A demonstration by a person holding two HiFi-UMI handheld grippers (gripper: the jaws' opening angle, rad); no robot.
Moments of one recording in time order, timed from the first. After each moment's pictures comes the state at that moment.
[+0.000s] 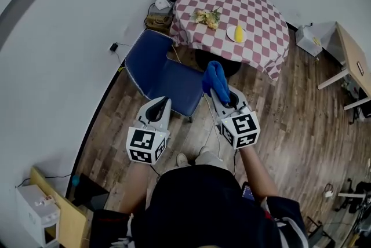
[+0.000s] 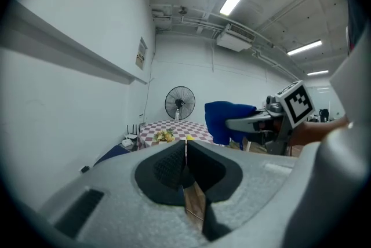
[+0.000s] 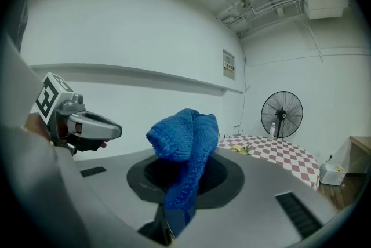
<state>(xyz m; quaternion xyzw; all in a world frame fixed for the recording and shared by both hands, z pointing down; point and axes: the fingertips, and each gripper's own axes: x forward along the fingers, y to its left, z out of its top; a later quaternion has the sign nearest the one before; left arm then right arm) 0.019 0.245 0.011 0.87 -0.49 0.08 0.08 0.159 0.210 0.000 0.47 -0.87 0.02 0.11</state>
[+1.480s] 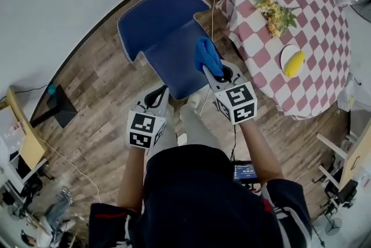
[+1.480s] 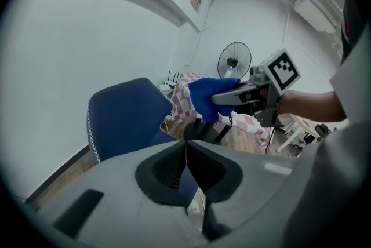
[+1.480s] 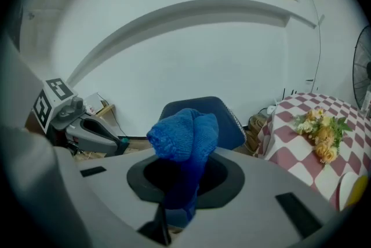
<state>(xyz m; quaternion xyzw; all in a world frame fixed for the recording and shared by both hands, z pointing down) 0.014 0.040 0.245 0.69 -0.62 0.18 0.34 0.075 -0.084 0.226 0.14 -0.93 0.13 0.31</state>
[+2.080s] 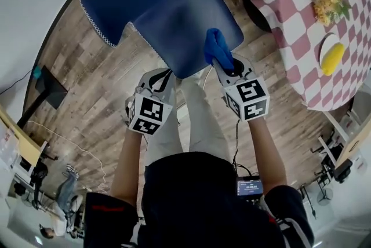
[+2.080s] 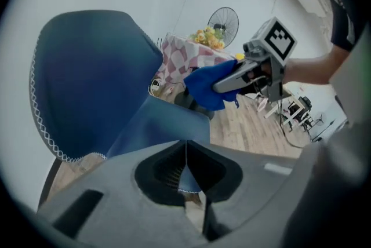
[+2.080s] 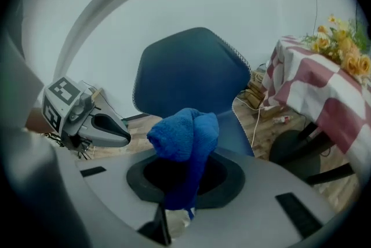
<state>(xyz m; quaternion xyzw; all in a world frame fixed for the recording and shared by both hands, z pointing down) 0.013 0.047 0.444 0.73 -0.50 0.28 0.38 0.088 -0.066 0.419 0.14 -0.87 0.22 0.42</state>
